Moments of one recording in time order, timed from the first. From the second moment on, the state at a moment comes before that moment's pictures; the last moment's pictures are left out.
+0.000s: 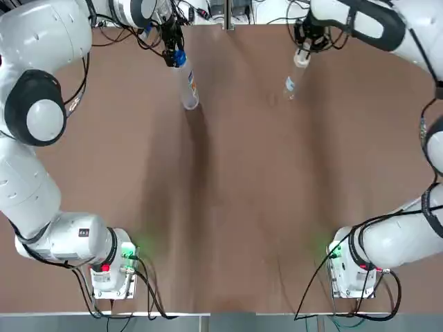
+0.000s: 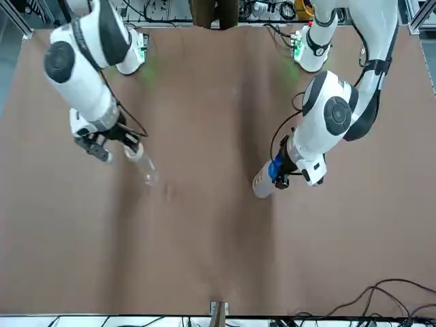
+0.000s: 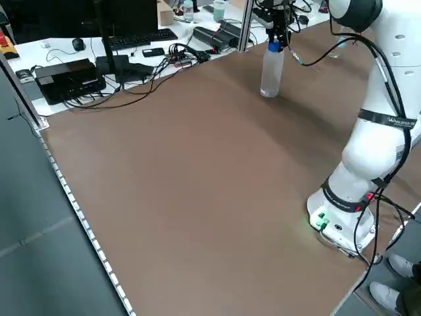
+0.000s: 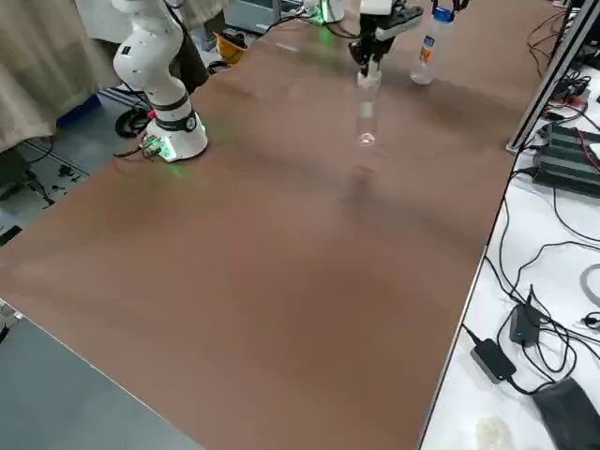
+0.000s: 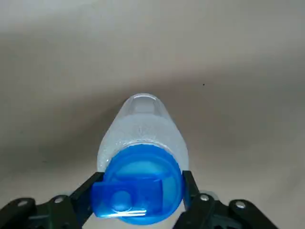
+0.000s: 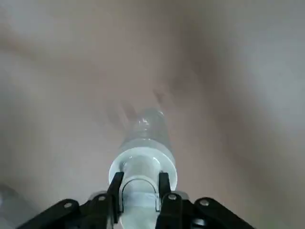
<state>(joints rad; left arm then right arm) -0.02 0.37 -0.47 -1.69 -0.02 2.08 -1.77 0.34 0.13 0.06 -1.77 0.05 1.93 0.92</state>
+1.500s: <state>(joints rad) -0.01 0.37 -0.47 -1.66 0.06 2.02 -1.48 0.65 0.60 0.06 -1.25 0.10 1.93 1.85</state>
